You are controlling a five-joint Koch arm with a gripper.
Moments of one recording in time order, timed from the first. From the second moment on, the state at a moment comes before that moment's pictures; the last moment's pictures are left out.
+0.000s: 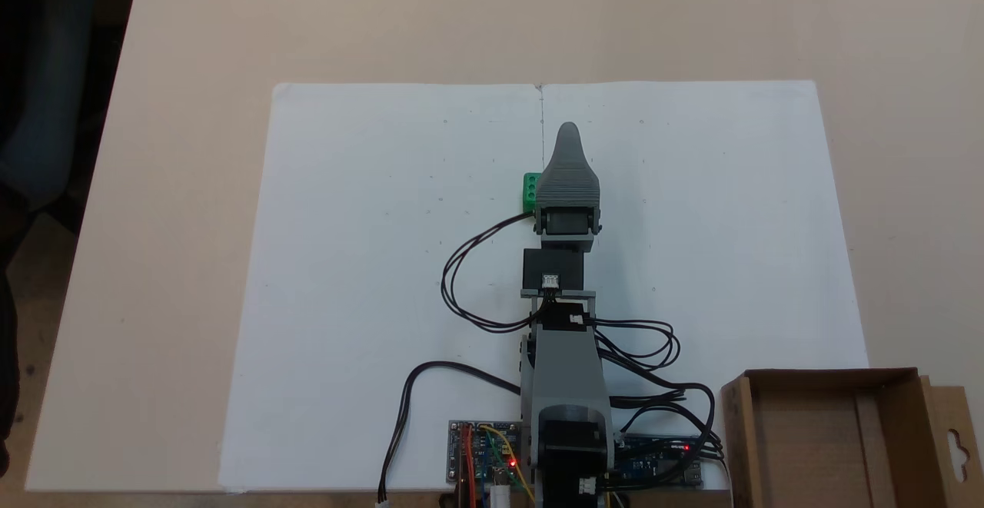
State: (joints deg) arm 1.6 129.4 176.0 -82.8 -2.6
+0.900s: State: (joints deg) arm 4.8 129.4 176.0 -82.5 1.6
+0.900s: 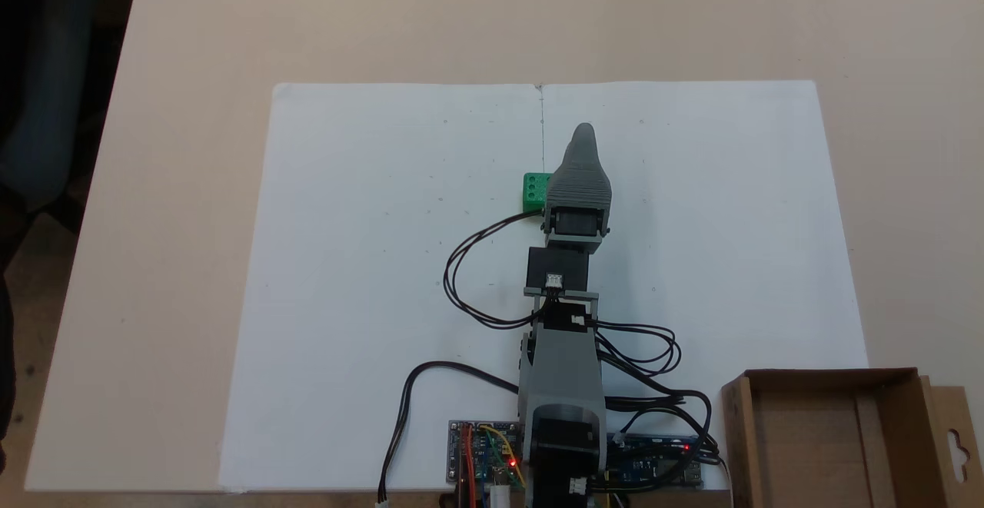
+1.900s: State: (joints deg) arm 6.3 129.4 144.9 -26.5 1.6
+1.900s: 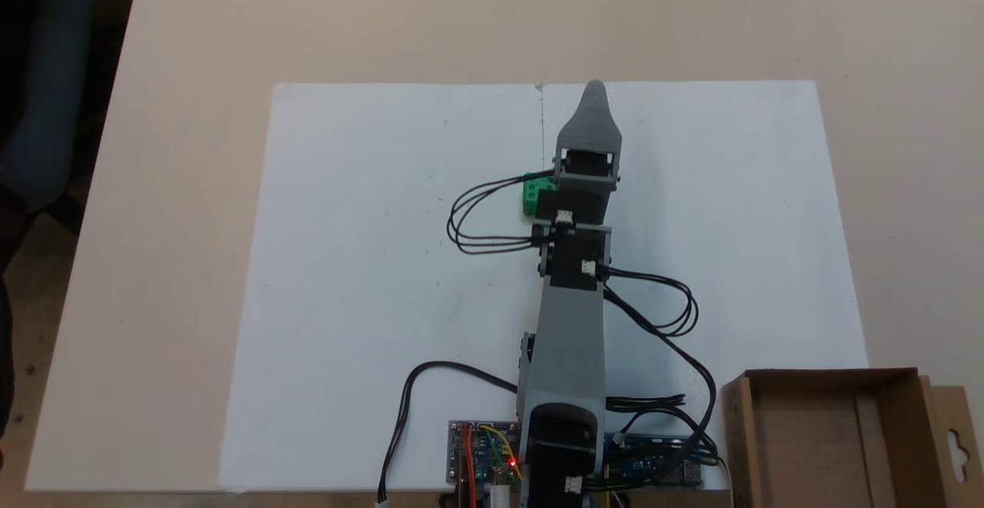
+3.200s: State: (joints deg) arm 0.0 107.1 116.7 40.3 4.9
